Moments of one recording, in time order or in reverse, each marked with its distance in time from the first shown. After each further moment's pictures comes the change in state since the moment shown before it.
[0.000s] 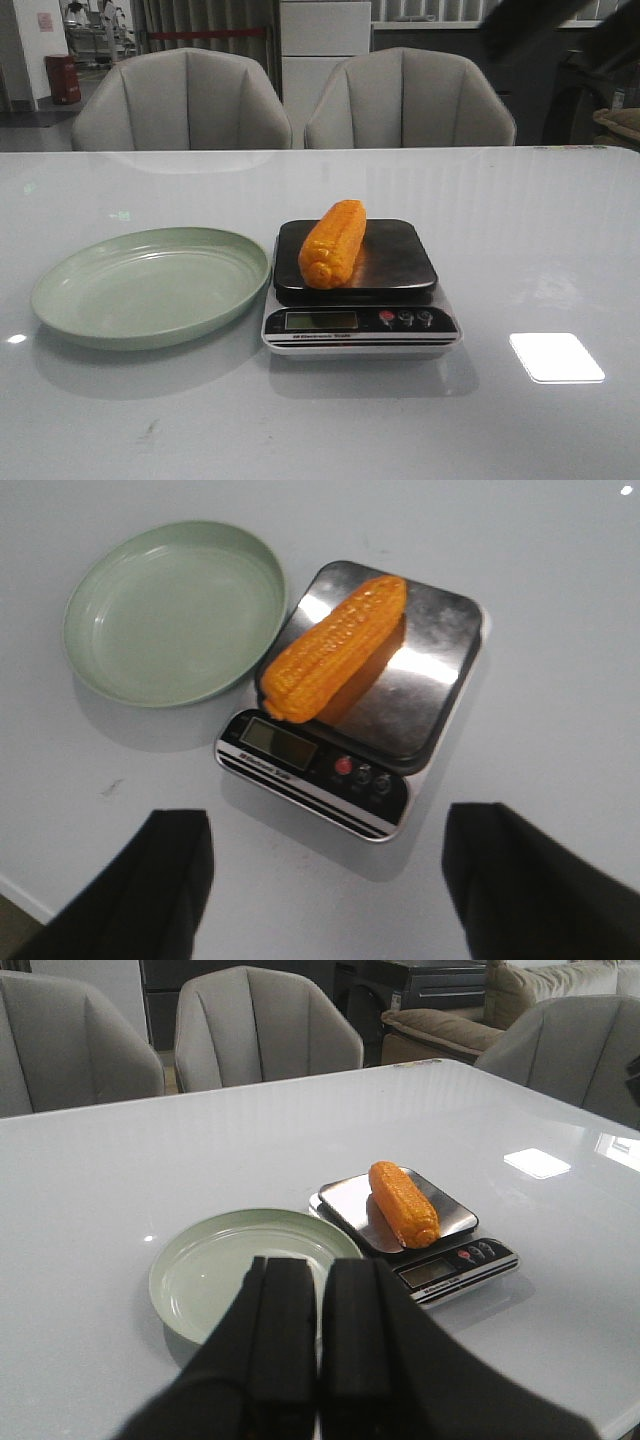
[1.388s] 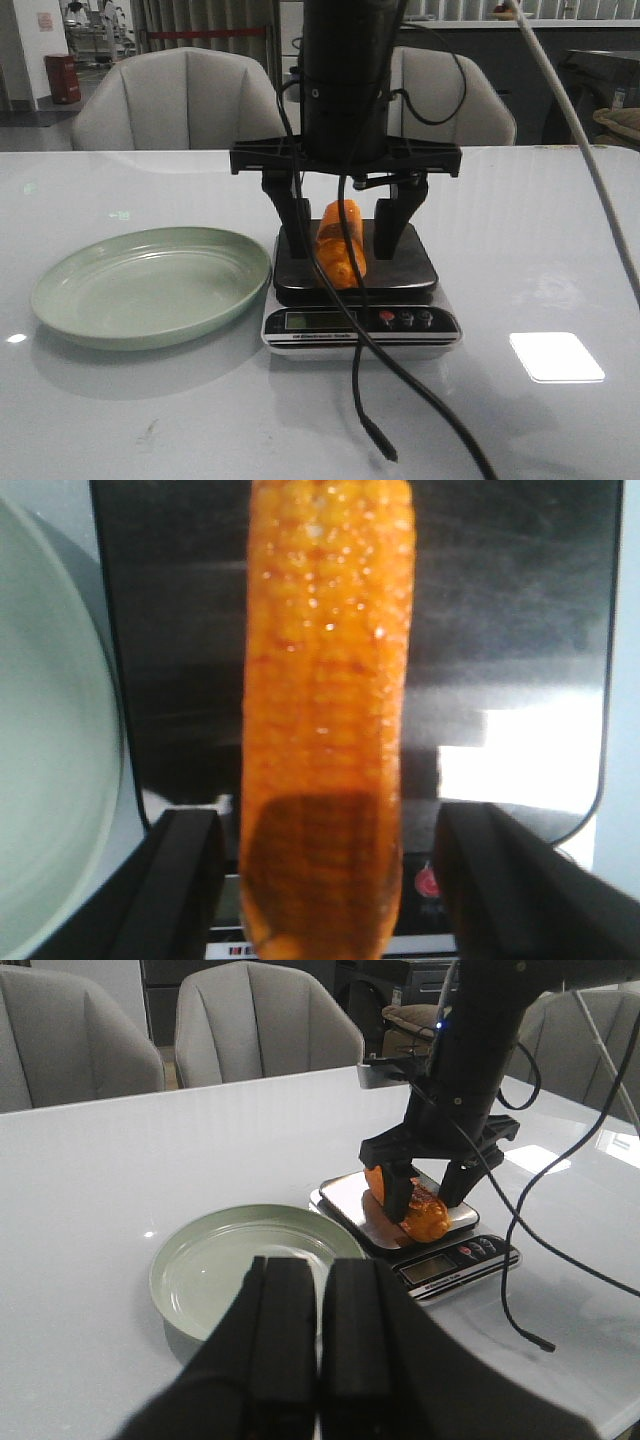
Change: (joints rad) left arm 0.000 0.000 0.000 0.000 0.007 0.000; right arm 0.088 1.018 -0.874 -0.190 0.549 0.683
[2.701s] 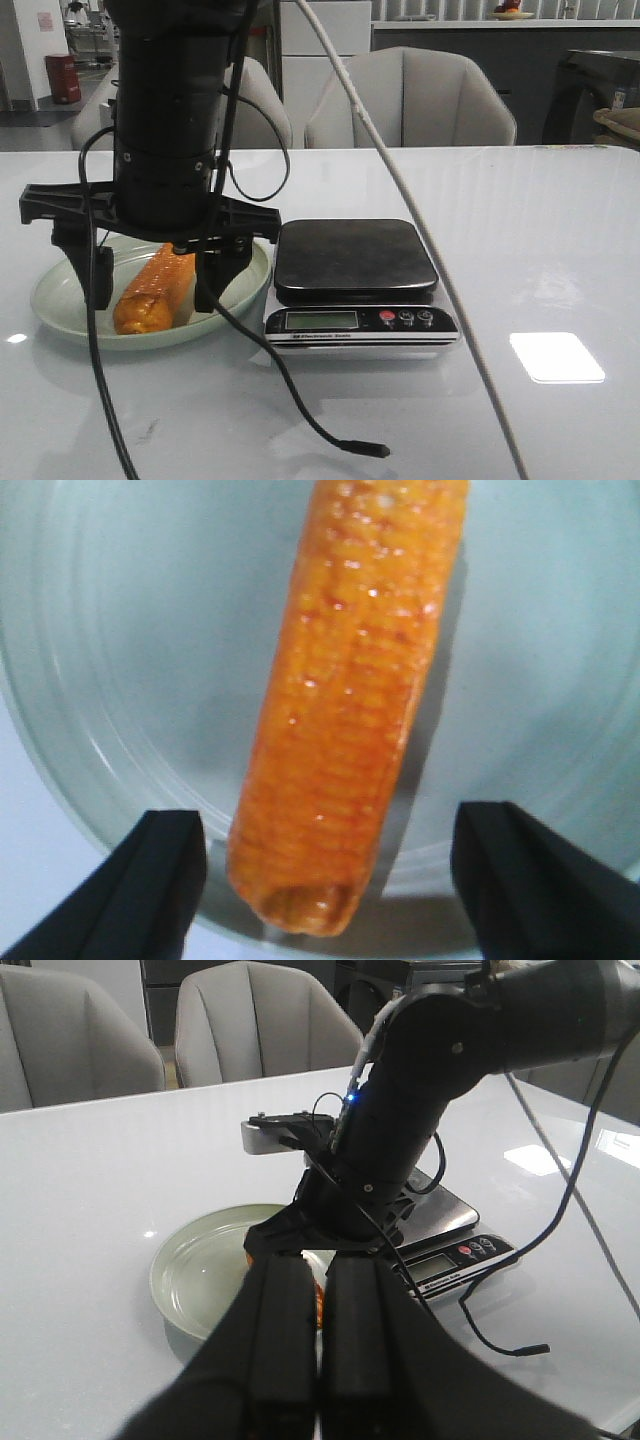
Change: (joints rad) left arm 0.000 0.000 0.000 0.000 0.000 0.000; right arm 0.205 0.159 -0.175 0.096 -0.187 -0.066
